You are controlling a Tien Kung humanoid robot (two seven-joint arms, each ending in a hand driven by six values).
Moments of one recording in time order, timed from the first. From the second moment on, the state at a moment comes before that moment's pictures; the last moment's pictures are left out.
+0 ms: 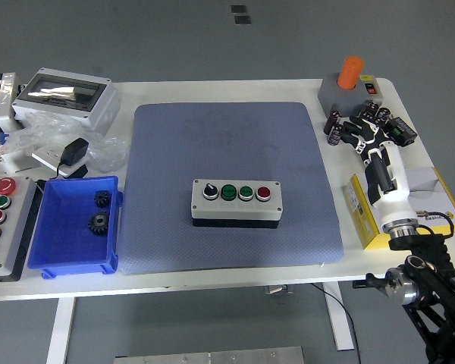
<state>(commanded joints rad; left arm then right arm) -0.05 0.14 -1.89 -0.18 1.95 -0.06 0.19 0.10 -0.26 1.17 1.33 -0.92 -0.23 0.50</state>
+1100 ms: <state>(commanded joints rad) -0.04 0.11 -1.89 -0.18 1.94 -0.04 0.20 0.07 -0.24 1.23 1.33 -0.92 -0.23 0.50</state>
